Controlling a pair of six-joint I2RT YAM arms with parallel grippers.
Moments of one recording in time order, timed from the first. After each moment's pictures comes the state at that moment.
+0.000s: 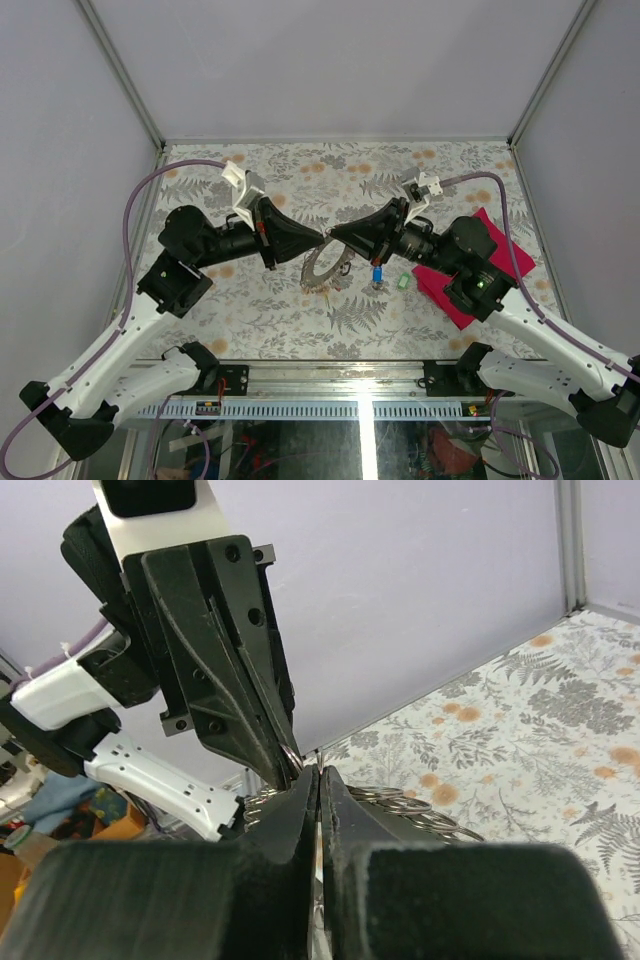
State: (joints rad) left arm -0.65 0.88 0.98 0.05 0.68 -0.42; right arm 0.82 0.92 0.89 0.28 -0.37 0.48
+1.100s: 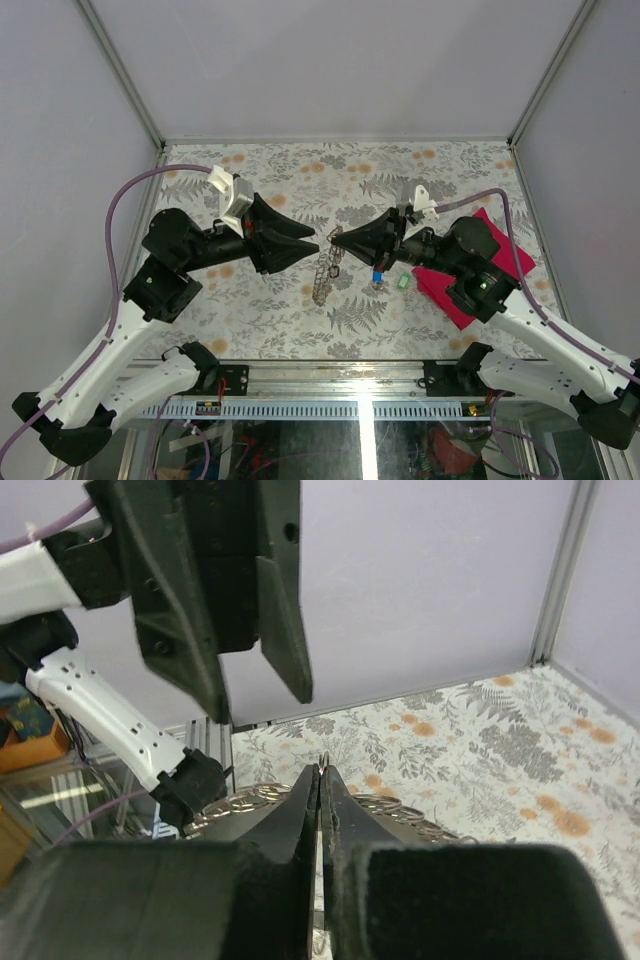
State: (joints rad) left arm -0.65 0.83 1.03 -0.02 0.69 -0.32; right arm 0.82 0.92 0.90 0.25 -0.48 0.24
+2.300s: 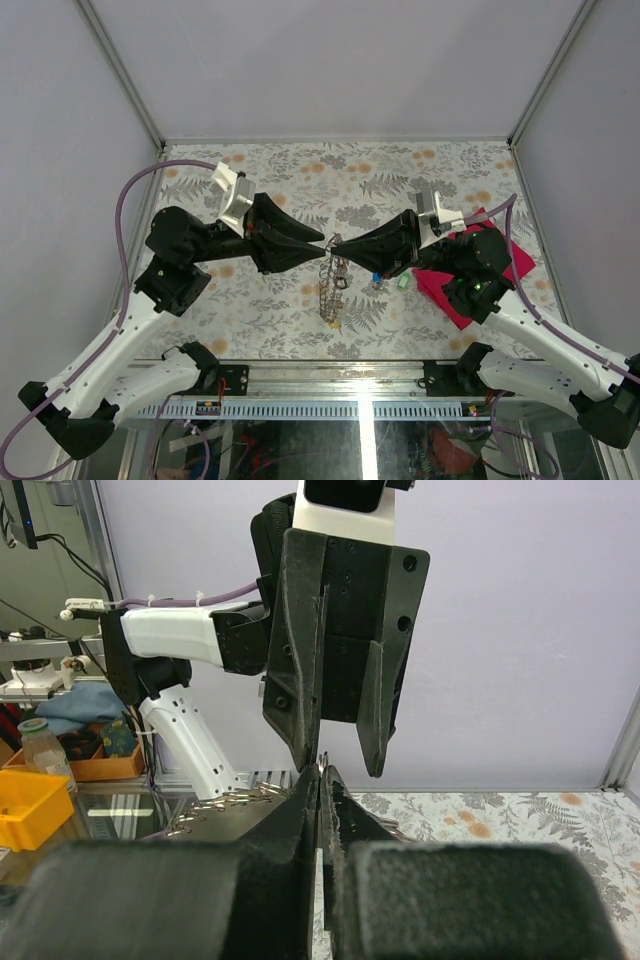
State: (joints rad) left arm -0.65 0.88 1.02 0.19 0.84 -0.40; right arm 0.82 0.92 0.84 0.60 -0.68 0.33
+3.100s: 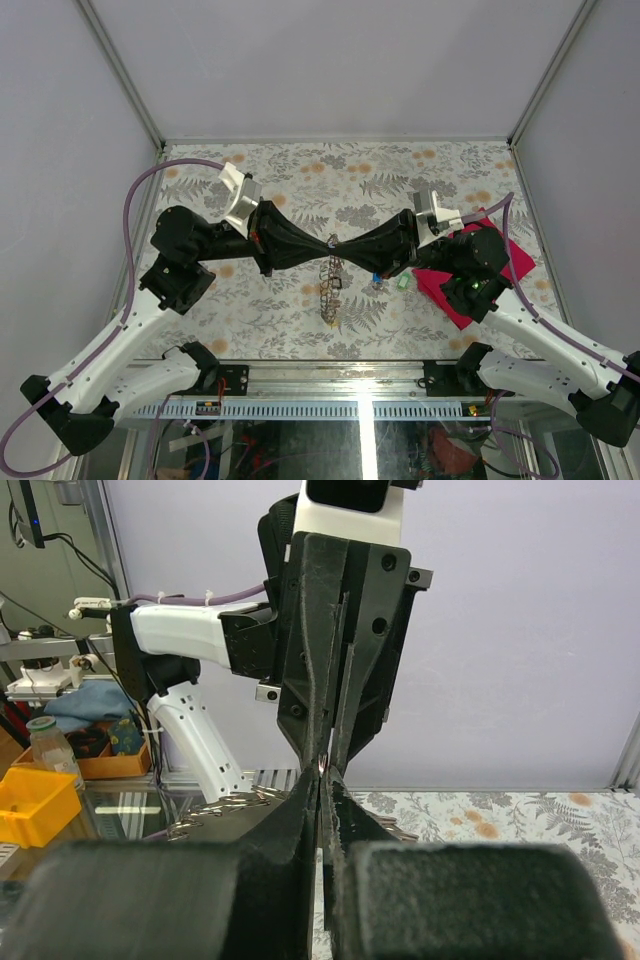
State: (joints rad) left arm -0.67 0.90 1.01 0.24 0.88 -0.44; right arm 0.82 0.93 0.84 0.62 -0.70 0.35
